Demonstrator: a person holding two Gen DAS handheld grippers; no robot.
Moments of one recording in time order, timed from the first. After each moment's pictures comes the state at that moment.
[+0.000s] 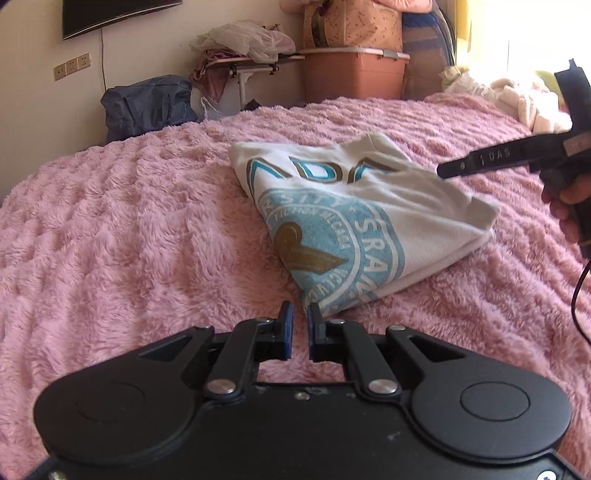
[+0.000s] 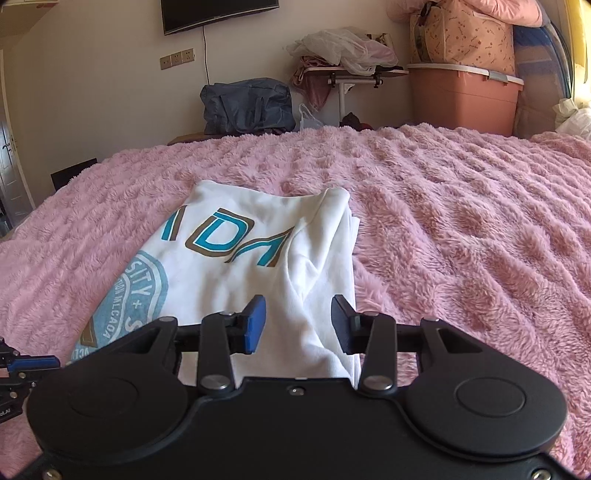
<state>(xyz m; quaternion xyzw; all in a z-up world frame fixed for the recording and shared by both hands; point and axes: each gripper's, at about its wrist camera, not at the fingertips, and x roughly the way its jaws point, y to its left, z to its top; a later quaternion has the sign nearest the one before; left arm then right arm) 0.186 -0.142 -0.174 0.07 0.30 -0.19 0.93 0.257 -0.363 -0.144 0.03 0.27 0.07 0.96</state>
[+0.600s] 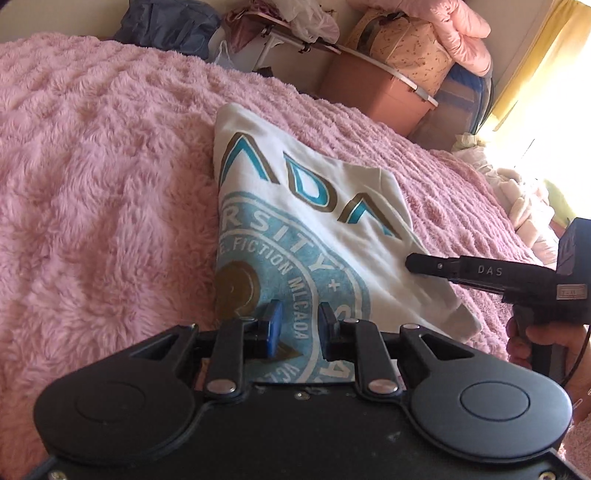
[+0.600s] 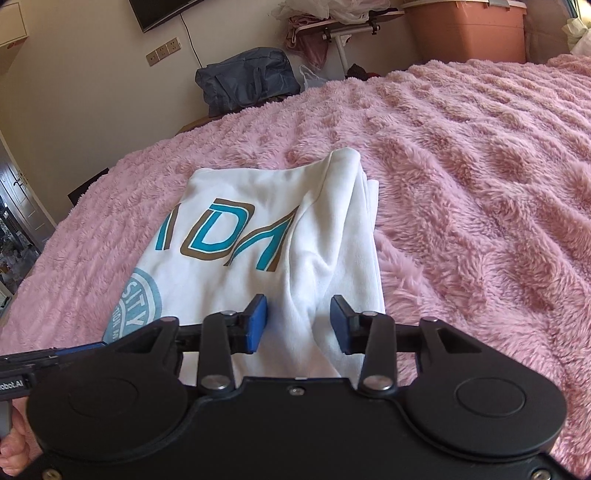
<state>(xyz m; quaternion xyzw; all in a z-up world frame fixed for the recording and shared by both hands) 0.277 -0.156 -0.197 -0.15 0.37 -0.21 0.89 0.307 -0.377 -0.167 0.13 0.33 0.11 0.93</state>
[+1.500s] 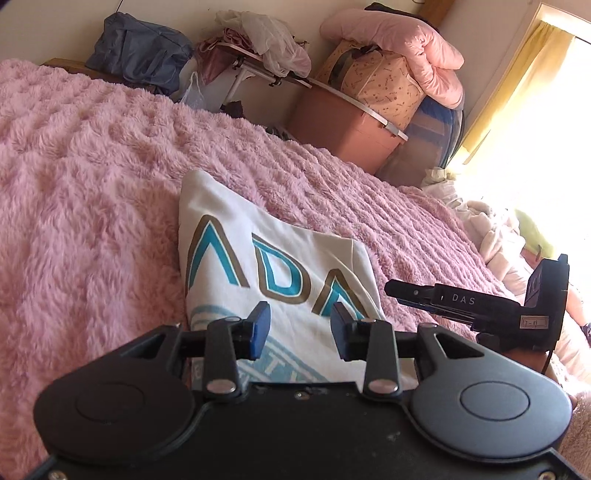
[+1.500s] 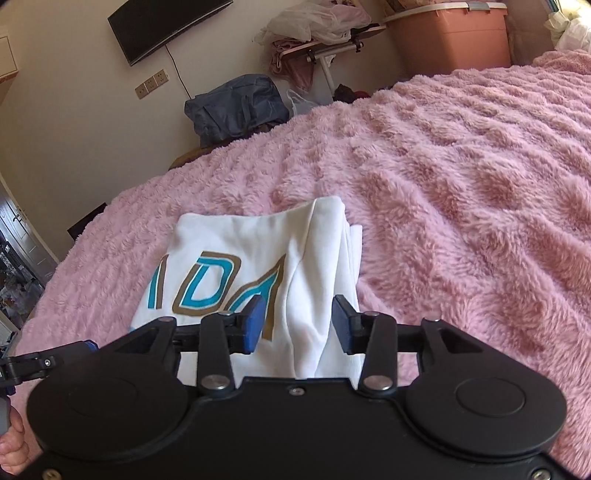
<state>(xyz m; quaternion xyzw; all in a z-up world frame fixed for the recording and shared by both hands) 0.337 -0.148 -0.157 -0.18 0.31 -0.27 0.89 0.335 -0.400 -0.147 0.16 0.29 0.08 0.94</state>
